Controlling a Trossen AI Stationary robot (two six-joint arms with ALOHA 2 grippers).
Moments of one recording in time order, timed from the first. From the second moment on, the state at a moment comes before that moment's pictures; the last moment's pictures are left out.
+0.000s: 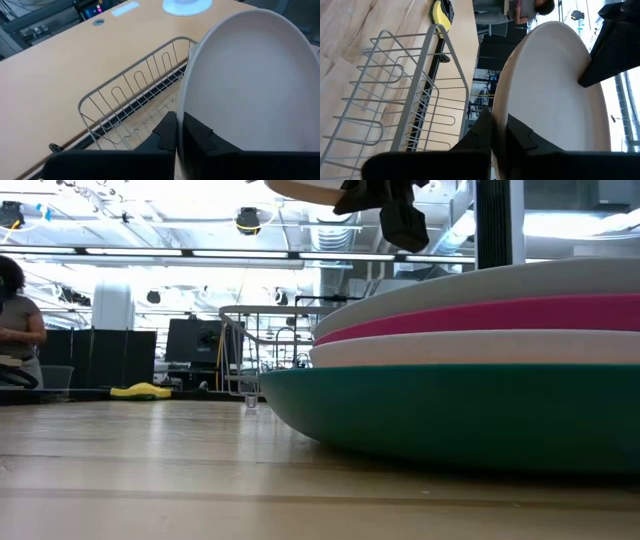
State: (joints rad) left arm -0.10 1.54 1.83 -1.07 -0.87 -0.55; right arm 0.36 1.70 1.13 0.29 1.17 -1.30
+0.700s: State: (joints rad) left arm -0.08 1.51 1.98 -1.02 -1.22 -0.03; right arm 0.44 1.70 1.13 0.32 1.23 -1.30
